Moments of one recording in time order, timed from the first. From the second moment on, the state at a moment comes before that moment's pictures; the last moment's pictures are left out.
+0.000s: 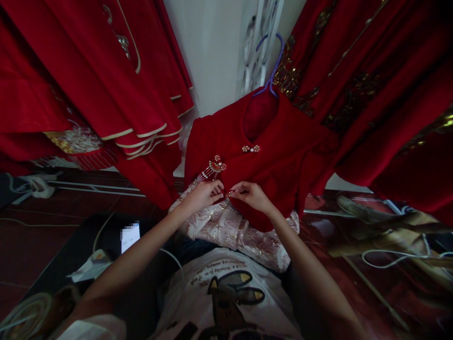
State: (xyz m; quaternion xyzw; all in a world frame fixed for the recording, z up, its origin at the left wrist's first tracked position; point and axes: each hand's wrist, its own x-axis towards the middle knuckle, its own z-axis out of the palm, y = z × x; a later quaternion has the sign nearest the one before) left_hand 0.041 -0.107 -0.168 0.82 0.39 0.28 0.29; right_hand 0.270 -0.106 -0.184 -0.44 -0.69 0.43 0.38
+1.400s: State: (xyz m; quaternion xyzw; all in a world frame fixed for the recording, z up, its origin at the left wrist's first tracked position) left_hand 0.055 -0.104 -0.183 0.62 0.46 0.42 0.48; right_hand 0.241 -0.121 -0.187 -0.47 -0.66 0.33 0.49
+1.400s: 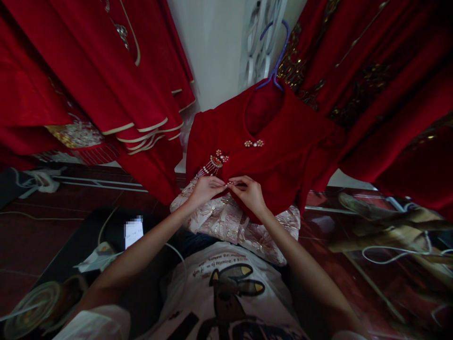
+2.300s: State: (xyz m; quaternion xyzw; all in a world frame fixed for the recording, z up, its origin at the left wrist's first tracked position) left_hand 0.017 -0.103 -0.118 0.77 0.49 0.35 0.21; right_hand 0.275 -0.137 -0.113 -0.48 -0.60 0.20 0.60
